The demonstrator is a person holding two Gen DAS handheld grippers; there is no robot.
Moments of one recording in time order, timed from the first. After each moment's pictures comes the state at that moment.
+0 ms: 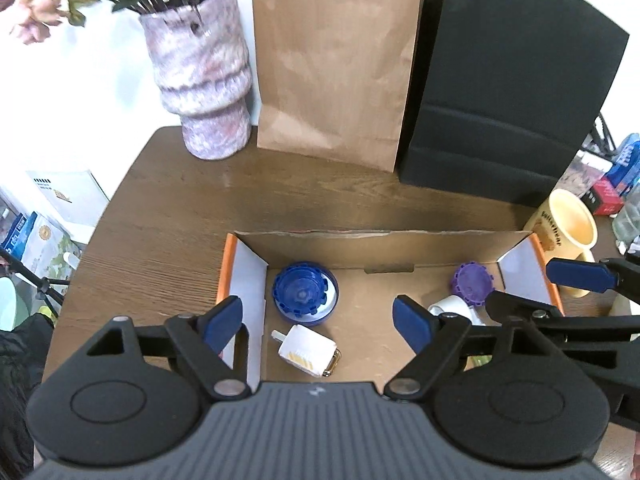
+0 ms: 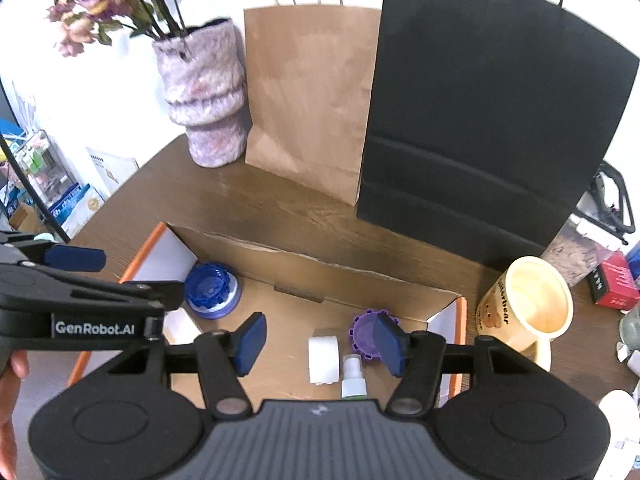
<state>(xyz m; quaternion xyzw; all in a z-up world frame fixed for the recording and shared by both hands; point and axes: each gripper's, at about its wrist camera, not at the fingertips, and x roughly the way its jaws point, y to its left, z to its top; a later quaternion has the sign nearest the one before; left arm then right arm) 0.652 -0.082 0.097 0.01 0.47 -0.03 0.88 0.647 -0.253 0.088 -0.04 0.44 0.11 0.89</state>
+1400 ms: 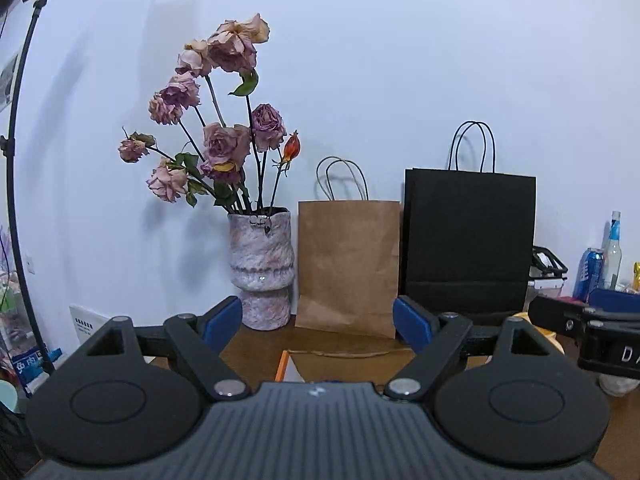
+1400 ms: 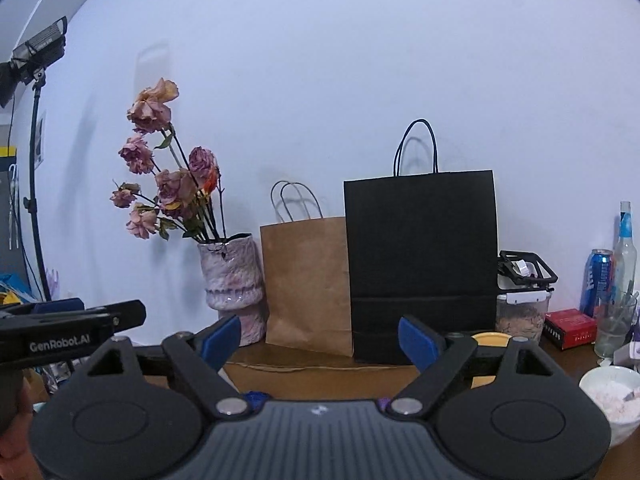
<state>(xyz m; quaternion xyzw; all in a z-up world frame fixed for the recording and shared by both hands) 0.447 -0.067 0.102 0.01 0.09 0.00 1.00 0.440 -0.276 0.079 0.05 0.09 0.08 0.99</state>
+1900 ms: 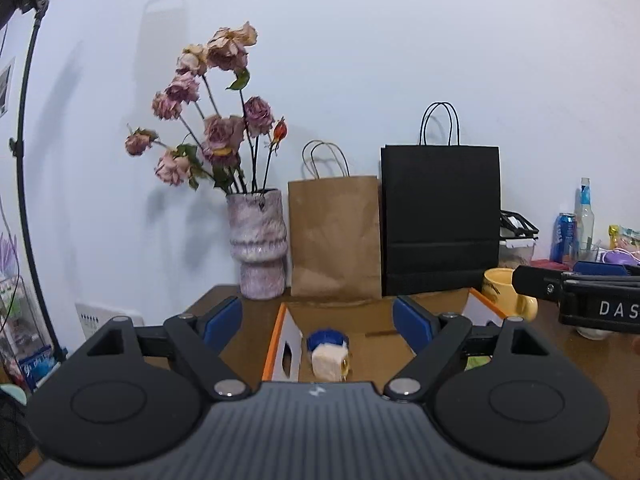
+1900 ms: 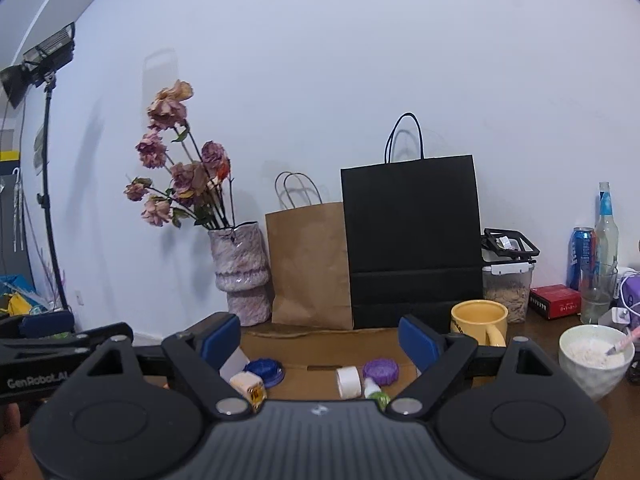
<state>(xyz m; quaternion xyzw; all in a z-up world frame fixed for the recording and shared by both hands) 0.363 -0.069 0.070 0.03 0.10 -0.02 0.99 0.371 -0.282 0.047 0.06 0.09 0.08 0.99</state>
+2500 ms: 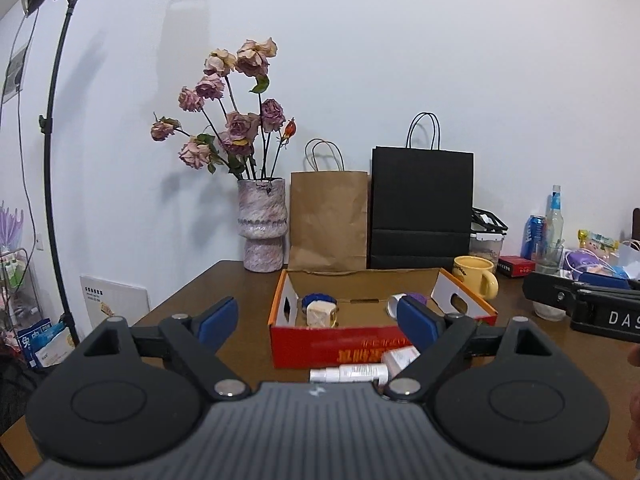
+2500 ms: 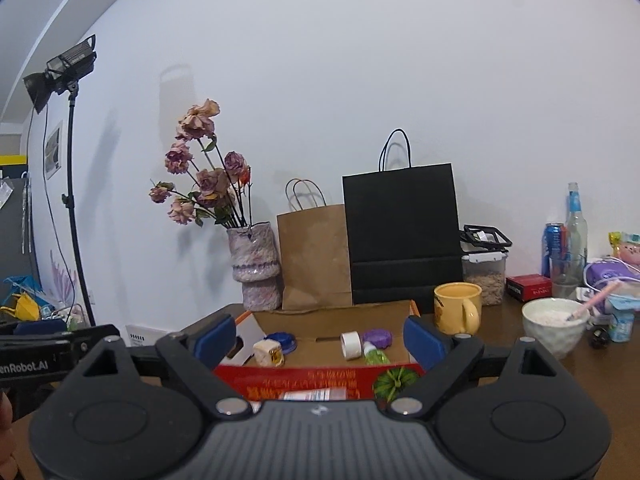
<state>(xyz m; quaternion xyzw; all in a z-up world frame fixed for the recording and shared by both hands) 0.244 -0.050 0.059 0.00 0.10 -0.03 0.99 0.244 -0.283 0.035 0.06 0.08 0.08 0.99</state>
